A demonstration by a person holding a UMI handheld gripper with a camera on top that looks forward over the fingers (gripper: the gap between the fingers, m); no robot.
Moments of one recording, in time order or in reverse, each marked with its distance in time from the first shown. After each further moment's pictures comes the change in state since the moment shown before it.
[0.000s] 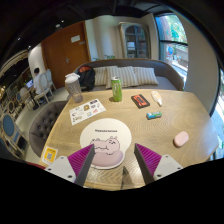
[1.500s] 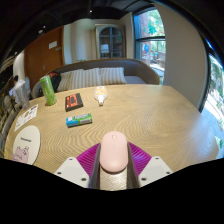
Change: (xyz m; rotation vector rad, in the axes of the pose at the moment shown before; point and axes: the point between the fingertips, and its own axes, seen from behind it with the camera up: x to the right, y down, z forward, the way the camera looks) arm 0.306 0.001 0.141 0.085 0.194 0.060
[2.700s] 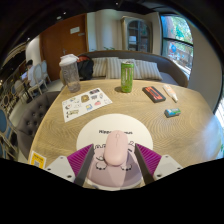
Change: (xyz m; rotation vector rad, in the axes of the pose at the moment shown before) arm -0.339 0.037 -0.084 -0.132 -0.123 -0.107
